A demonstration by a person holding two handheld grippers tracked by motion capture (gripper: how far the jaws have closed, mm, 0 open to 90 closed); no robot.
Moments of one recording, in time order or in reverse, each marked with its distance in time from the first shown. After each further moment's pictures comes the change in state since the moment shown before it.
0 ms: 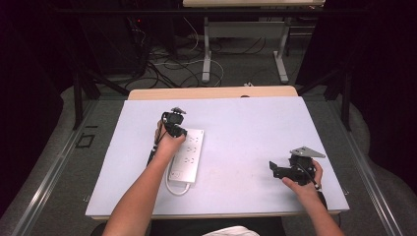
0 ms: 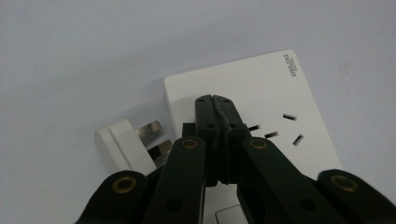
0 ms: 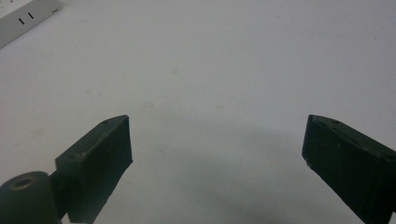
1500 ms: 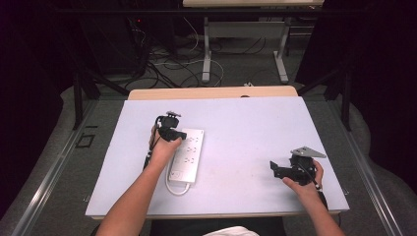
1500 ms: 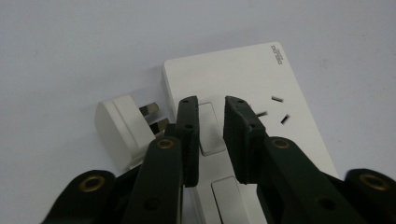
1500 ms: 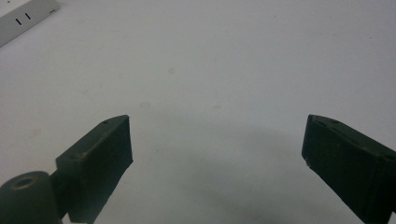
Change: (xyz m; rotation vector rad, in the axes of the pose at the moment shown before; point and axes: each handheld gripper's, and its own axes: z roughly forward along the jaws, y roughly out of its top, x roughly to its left) left arm 0.007 -0.020 -0.013 -0.068 -0.067 -0.025; right arm -0.001 0.000 -0.001 -0.001 -0.005 0.008
